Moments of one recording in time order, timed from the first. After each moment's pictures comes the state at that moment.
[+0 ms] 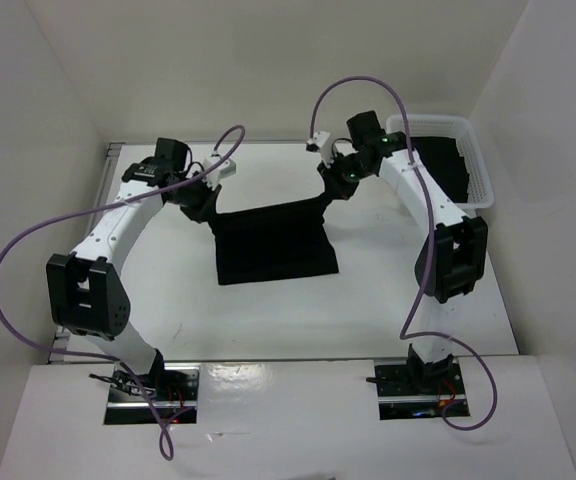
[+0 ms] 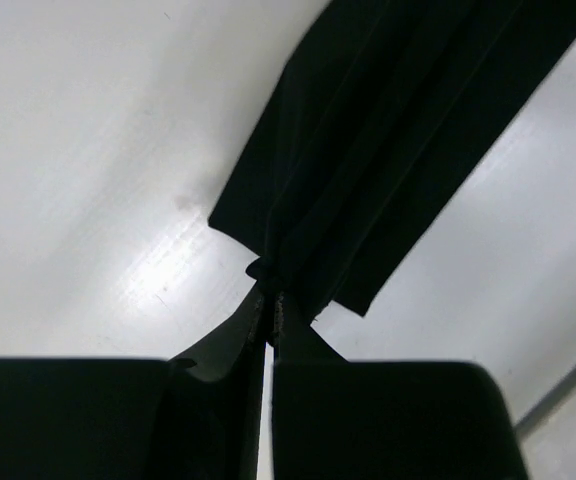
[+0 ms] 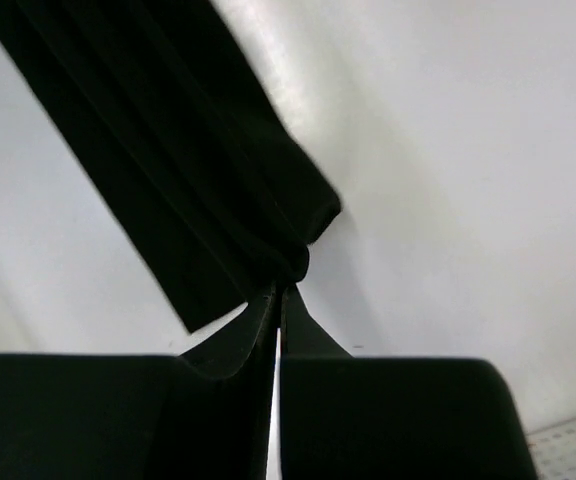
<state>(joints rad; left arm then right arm) -0.15 1.64 1.47 -0.84 0.44 0.48 0.29 1.91 1.85 -0.94 -0.50 -0.61</state>
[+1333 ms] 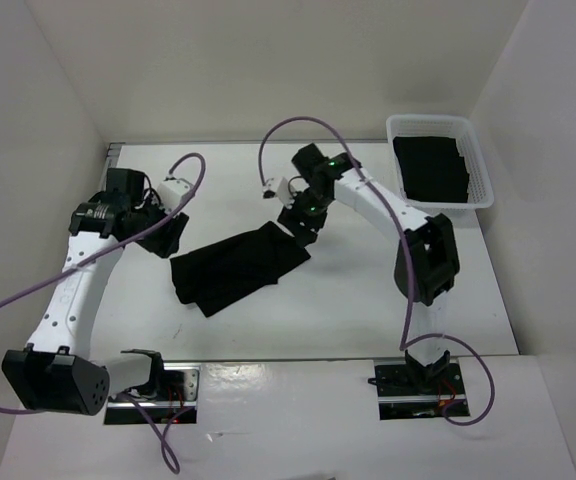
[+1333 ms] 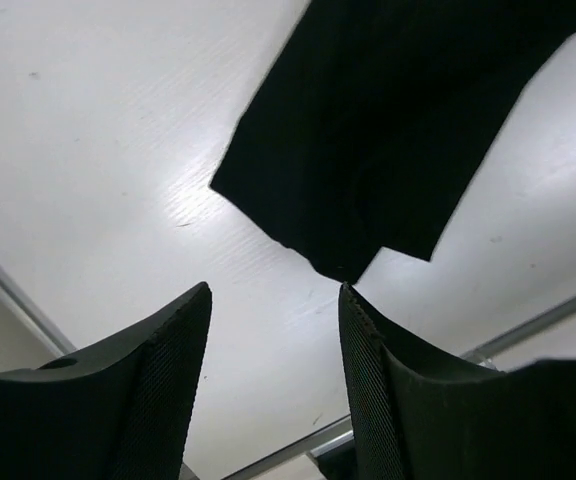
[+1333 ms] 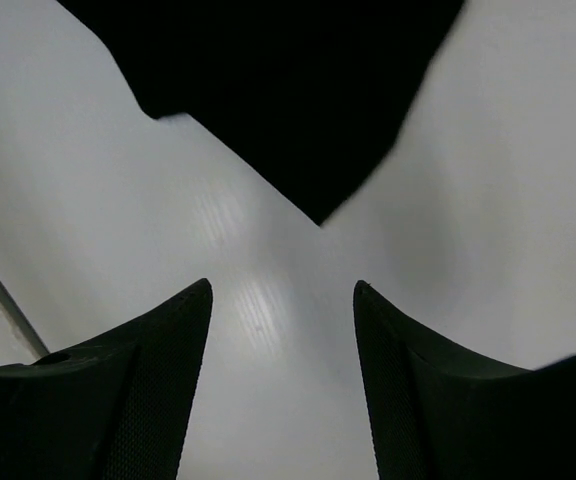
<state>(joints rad) -0.06 1.21 1.26 -1.06 0.23 0.51 0.54 1.94 1.78 -1.08 -0.33 -0.61</state>
